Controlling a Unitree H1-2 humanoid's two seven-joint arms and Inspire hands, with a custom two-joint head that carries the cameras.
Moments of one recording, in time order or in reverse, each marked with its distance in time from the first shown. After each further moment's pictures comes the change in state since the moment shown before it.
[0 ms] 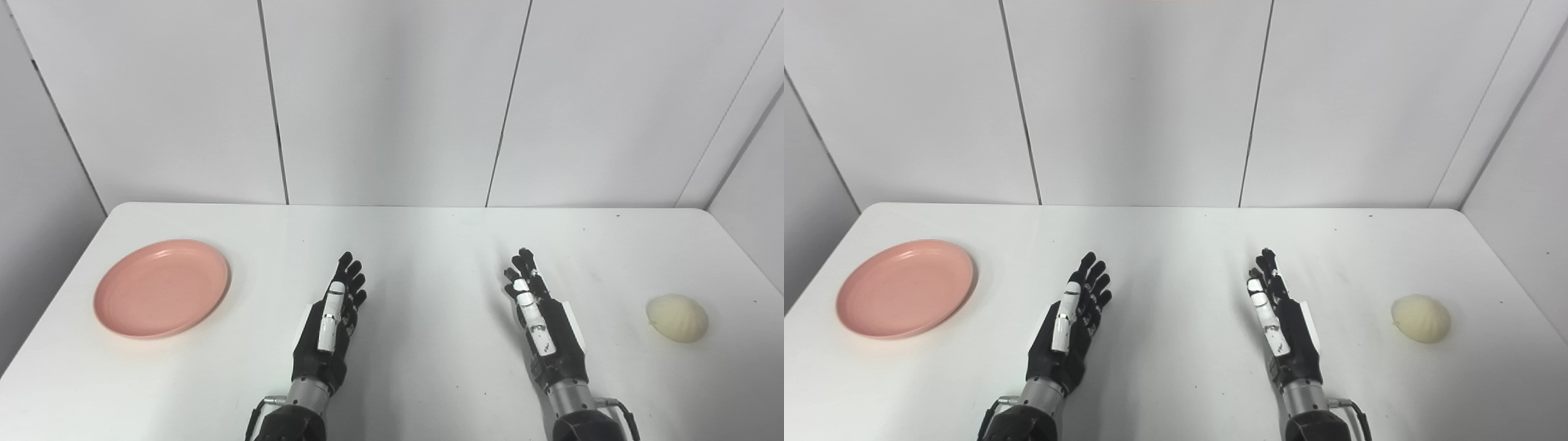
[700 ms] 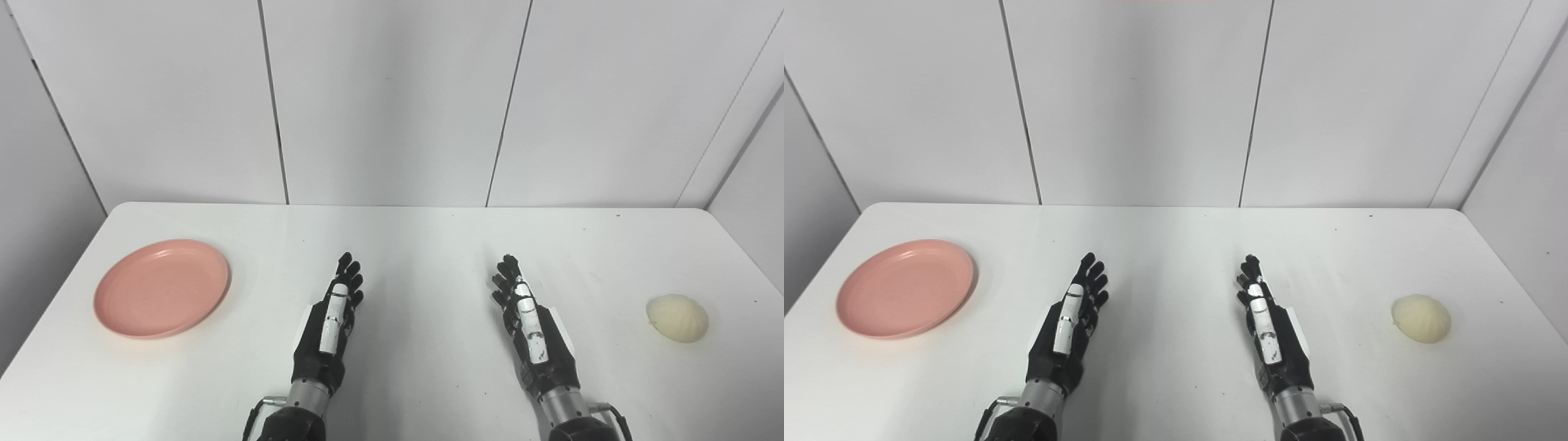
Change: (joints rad) left arm 0.004 0.004 -0.012 0.005 0.067 -0.029 0.021; right arm 0.022 -0.008 0.028 -0.031 0.023 0.025 0.044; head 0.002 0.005
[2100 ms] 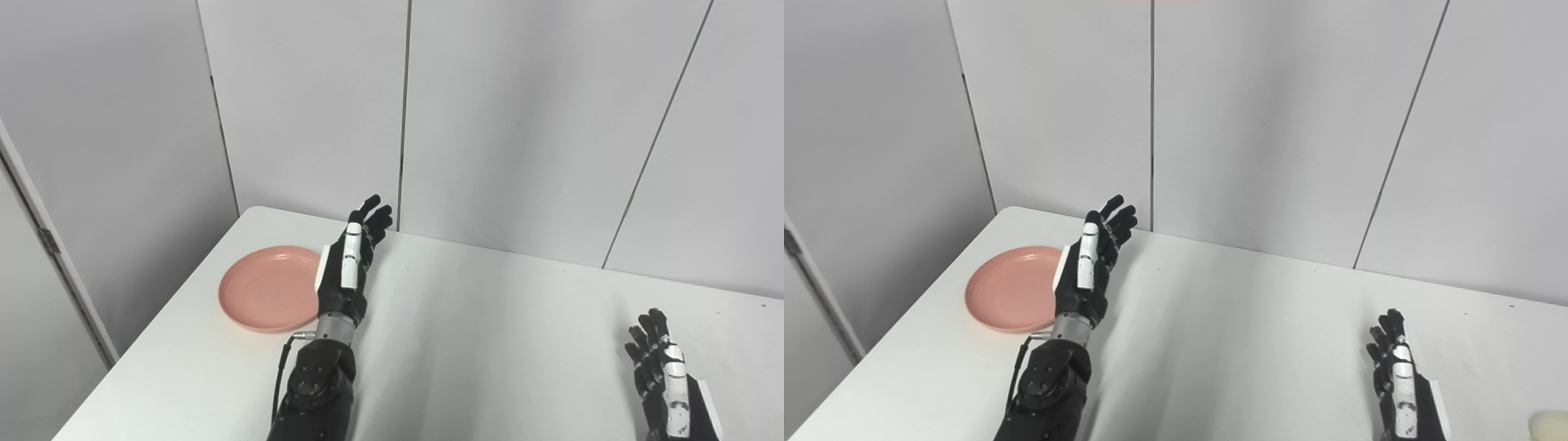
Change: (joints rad) left arm -0.234 0.134 0.244 0.056 -0.079 -0.114 0.142; right arm -0.057 -0.038 -0.067 0.110 0.078 -0.115 0.042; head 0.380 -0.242
